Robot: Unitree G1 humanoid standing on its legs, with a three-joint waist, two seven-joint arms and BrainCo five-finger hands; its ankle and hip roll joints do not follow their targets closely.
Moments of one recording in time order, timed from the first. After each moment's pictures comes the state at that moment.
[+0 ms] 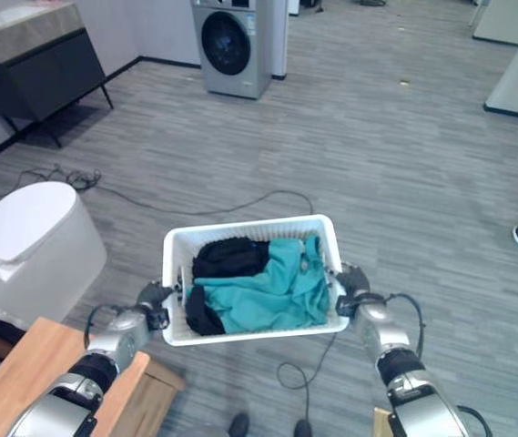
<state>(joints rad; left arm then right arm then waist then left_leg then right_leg) -0.42 0.39 -0.32 0.84 -0.66 0.07 0.11 -0.43 -0.37 0.26 0.77 0.64 0.01 -0.05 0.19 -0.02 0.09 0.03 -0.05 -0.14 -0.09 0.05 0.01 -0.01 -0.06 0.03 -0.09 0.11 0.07</state>
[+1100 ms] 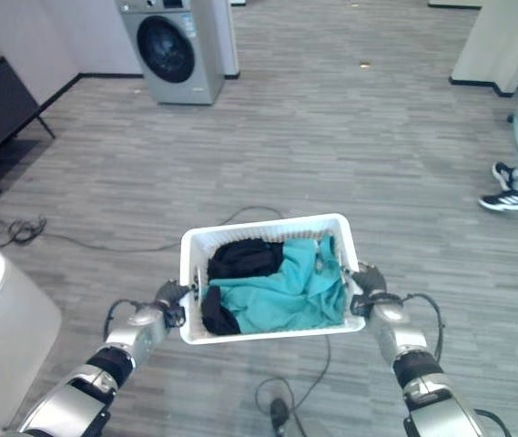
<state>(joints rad) -0.49 0.35 -0.40 0.88 -0.70 0.07 0.11 -0.41 -0.46 0.28 0.72 0.67 0.03 -0.09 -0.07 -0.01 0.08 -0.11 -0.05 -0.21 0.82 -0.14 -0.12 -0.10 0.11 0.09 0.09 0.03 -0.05</state>
